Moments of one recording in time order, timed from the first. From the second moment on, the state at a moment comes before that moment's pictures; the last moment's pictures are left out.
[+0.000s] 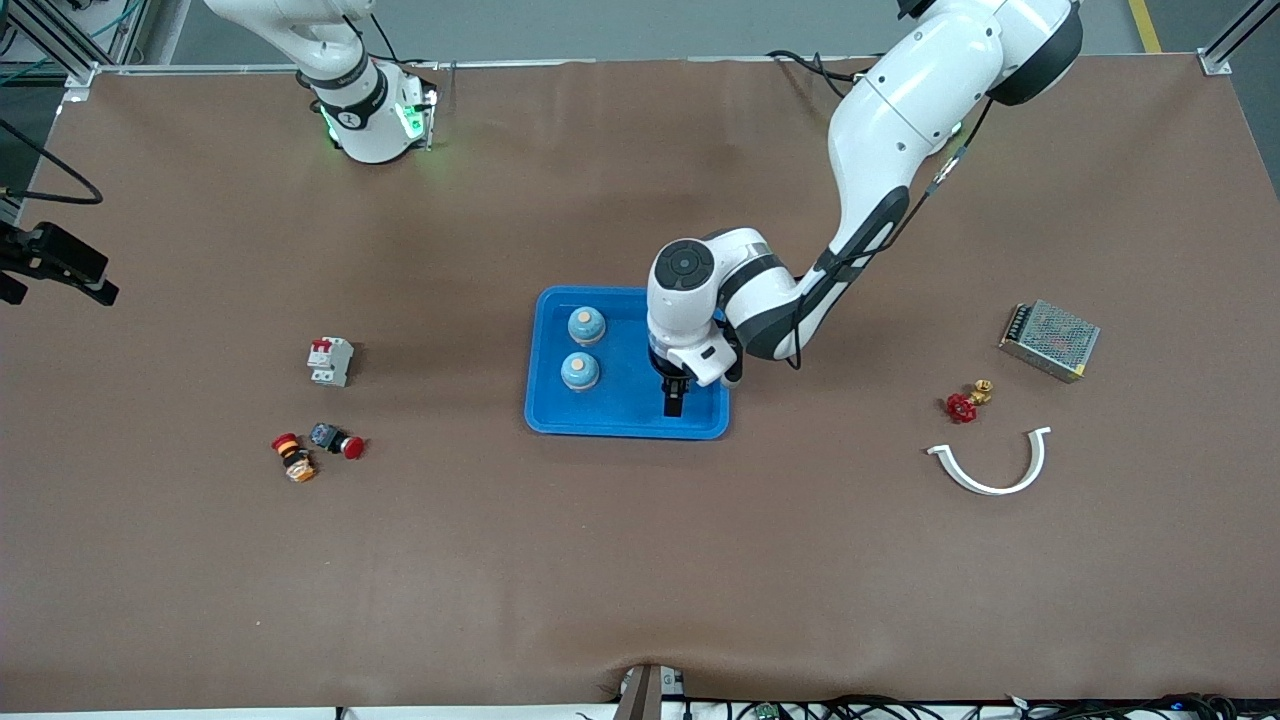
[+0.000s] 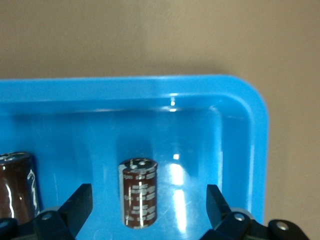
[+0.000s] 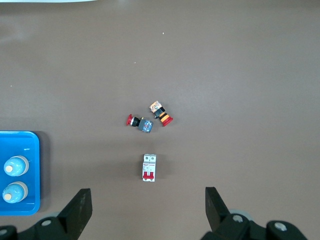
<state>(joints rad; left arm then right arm) -0.37 0.83 -0.46 -1.58 0.57 2.36 -2.58 -0.02 0.00 -0.06 -1.57 0.01 1.67 -0.05</state>
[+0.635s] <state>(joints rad) -0.13 0.75 -0.68 -1.55 0.56 2.11 -2.28 -0.02 0.01 -0.07 -1.57 0.01 1.64 -0.05</state>
